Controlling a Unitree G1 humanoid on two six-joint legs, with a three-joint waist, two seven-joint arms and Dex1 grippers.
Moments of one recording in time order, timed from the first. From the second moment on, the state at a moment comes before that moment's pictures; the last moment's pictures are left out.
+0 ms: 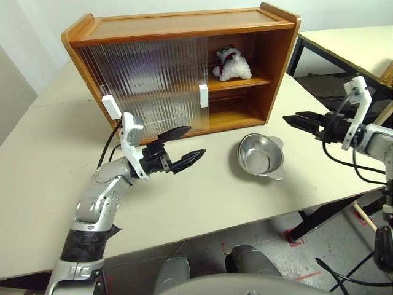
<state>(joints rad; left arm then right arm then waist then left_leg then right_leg) -0.14 0.47 0.06 -0.20 -0.59 0.28 -0.95 -0.50 -0.68 -0.32 0.11 0.65 1.02 0.87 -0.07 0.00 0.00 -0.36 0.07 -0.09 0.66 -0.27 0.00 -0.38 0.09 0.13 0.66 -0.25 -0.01</state>
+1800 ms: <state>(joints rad) -0.14 0.50 0.06 -0.22 -0.59 0.30 -0.94 -0.54 -0.52 -0.54 0.78 0.74 1.12 0.72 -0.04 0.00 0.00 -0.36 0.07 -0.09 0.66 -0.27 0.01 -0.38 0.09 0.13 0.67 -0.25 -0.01</state>
